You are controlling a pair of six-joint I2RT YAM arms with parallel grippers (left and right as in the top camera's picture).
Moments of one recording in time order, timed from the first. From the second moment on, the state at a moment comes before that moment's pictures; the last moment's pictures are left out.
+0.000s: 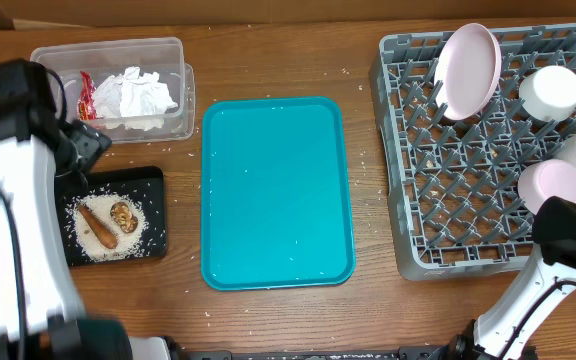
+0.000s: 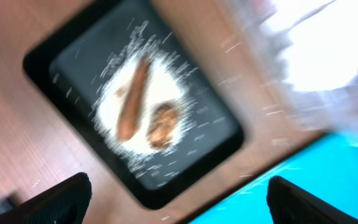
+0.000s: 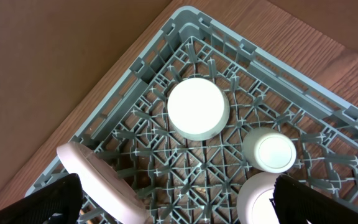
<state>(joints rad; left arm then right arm) 0.32 1.56 1.63 -1.32 -0.15 -0.73 -0.39 2.18 2.84 -1.59 0.09 0.46</state>
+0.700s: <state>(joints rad) 0.32 1.37 1.63 -1.23 -0.15 -0.73 -0.39 2.18 2.84 -1.59 0.09 0.46</state>
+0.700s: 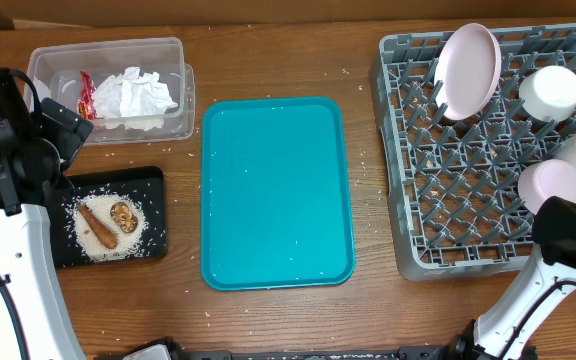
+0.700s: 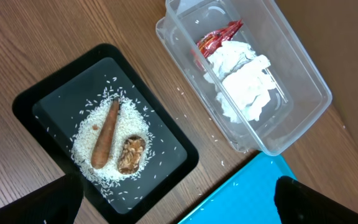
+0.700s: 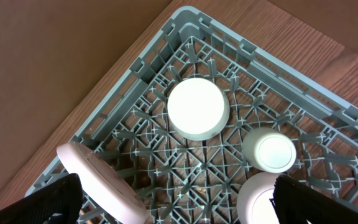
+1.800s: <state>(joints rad) 0.33 0.79 1.29 -1.36 0.30 -0.33 -0.39 2.18 2.84 -1.59 0.09 0.46</state>
